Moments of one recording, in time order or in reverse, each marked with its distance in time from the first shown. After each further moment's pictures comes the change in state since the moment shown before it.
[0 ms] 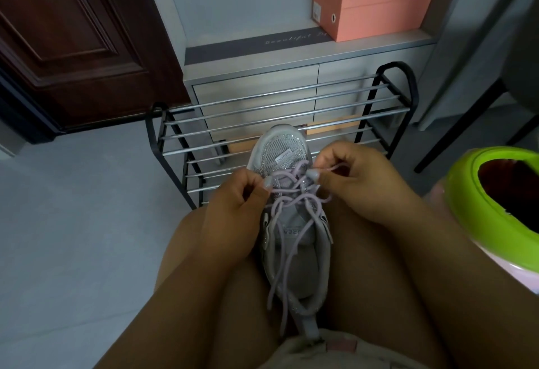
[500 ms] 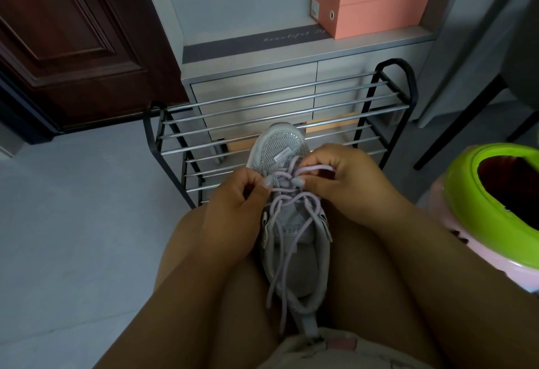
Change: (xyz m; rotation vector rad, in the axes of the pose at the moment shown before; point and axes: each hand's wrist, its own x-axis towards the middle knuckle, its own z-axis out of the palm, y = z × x) left_hand 0.002 0.000 0.002 0.005 -0.009 -0.001; right_hand -0.001 -0.006 0.009 -0.019 -0.094 -0.086
